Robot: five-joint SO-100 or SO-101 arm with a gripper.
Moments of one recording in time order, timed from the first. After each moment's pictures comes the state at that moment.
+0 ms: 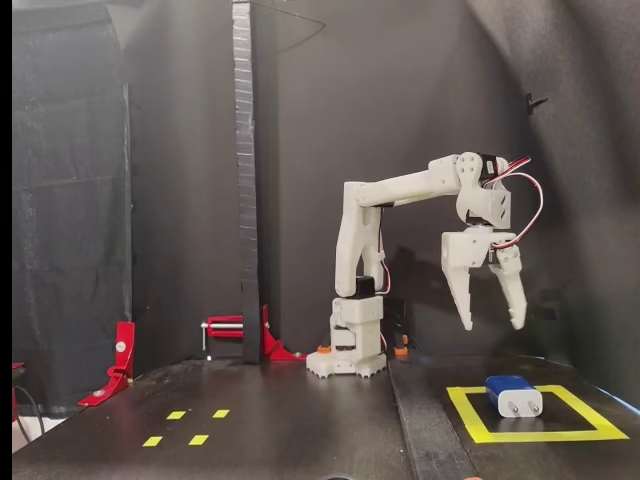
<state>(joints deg) -48.0 84.3 76.7 97.3 -49.0</state>
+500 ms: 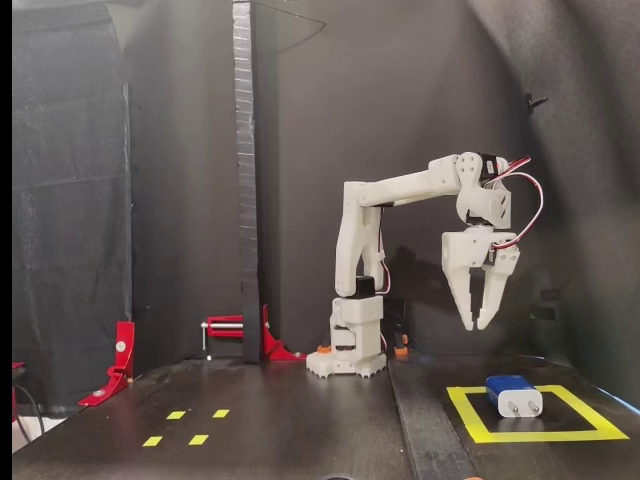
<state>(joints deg) -48.0 84.3 76.7 96.8 -47.1</state>
